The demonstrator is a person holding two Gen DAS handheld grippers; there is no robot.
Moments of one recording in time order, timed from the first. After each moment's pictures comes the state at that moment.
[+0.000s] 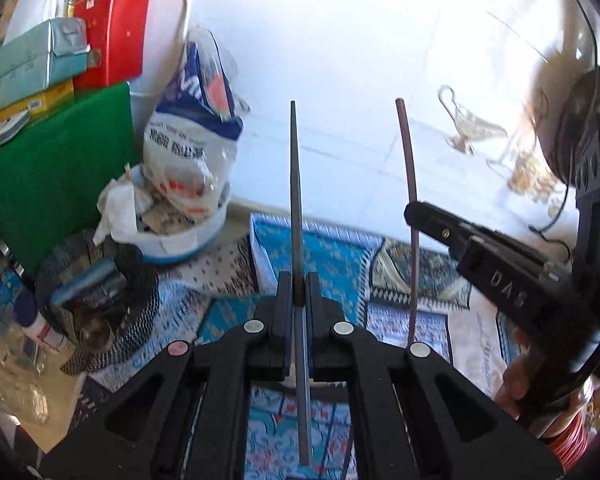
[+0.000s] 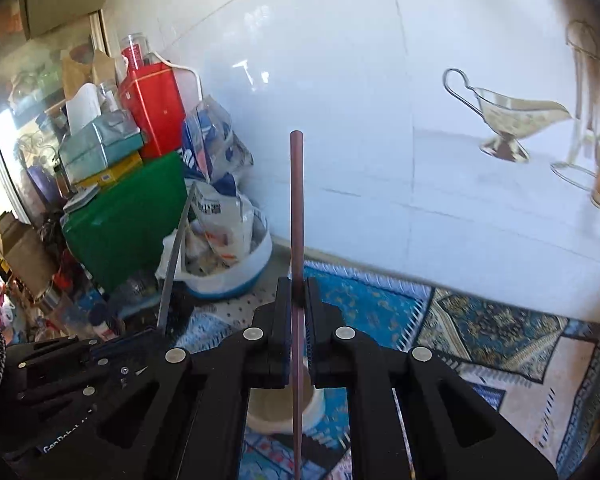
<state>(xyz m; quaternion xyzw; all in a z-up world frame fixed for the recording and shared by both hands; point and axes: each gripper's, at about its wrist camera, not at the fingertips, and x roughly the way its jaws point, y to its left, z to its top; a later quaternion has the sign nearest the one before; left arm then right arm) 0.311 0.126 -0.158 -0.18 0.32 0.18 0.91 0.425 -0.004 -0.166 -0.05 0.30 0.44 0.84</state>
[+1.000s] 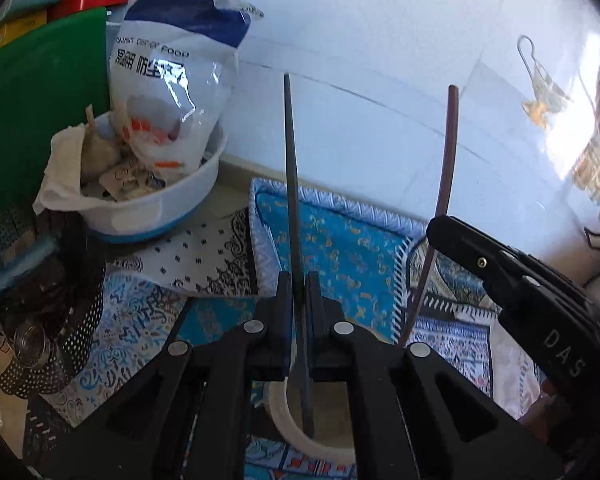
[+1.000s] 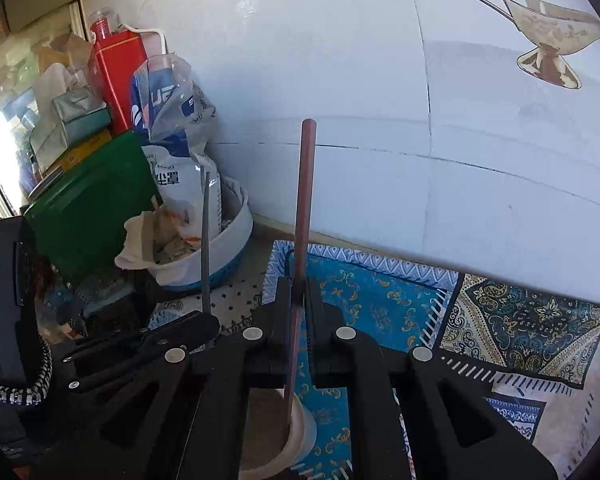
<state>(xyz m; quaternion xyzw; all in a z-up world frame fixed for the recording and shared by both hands) 0.377 0.159 -0.251 -0.21 0.36 0.18 0.89 0.459 0.014 -0.231 -0.06 0.34 0.44 0.83</state>
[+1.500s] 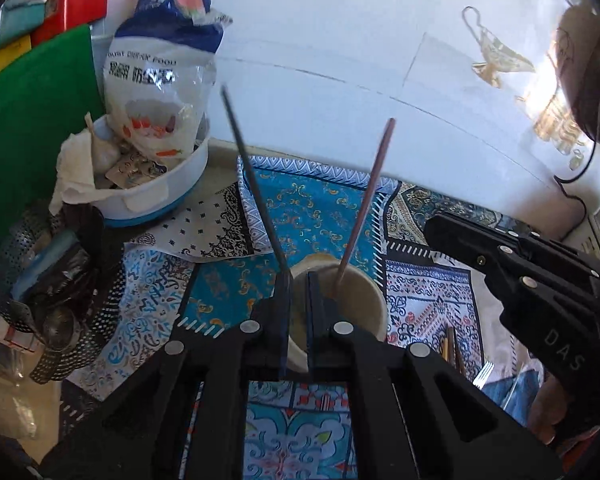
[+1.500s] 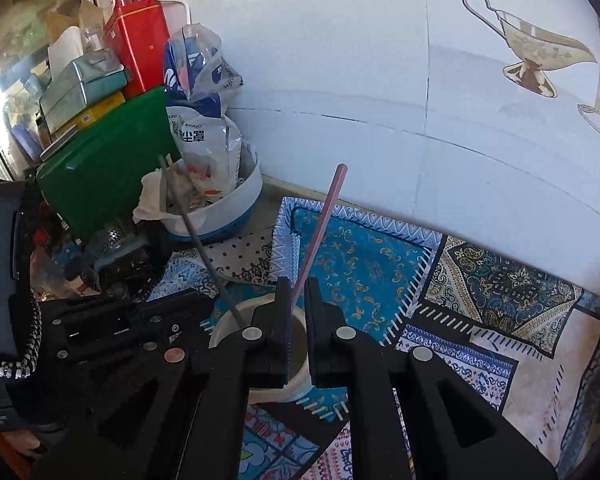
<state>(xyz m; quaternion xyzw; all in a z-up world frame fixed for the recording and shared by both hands) 0.340 0.134 -0.220 -0.17 0.40 0.13 0.89 0.418 -0.003 -0.207 -0.11 0.37 0.42 0.82</state>
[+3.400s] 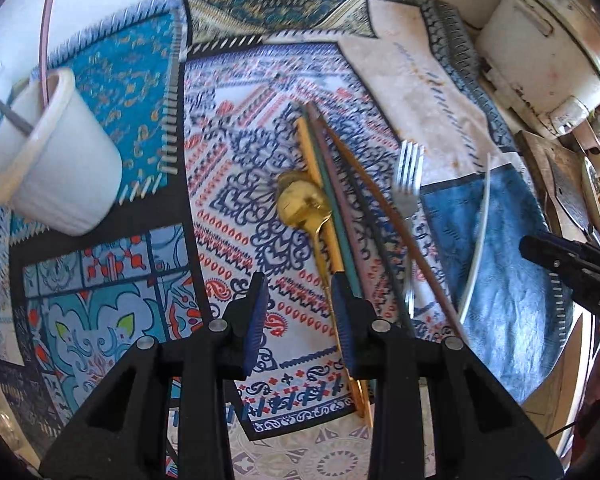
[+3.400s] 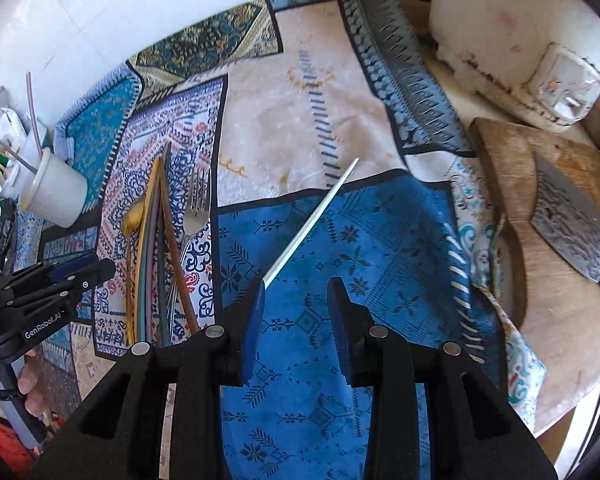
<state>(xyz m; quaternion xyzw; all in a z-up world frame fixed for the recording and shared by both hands) 0.350 -0.051 -0.329 -0.06 0.59 -0.05 0.80 0.362 -0.275 -0.318 0.02 0.59 0.12 0.80</state>
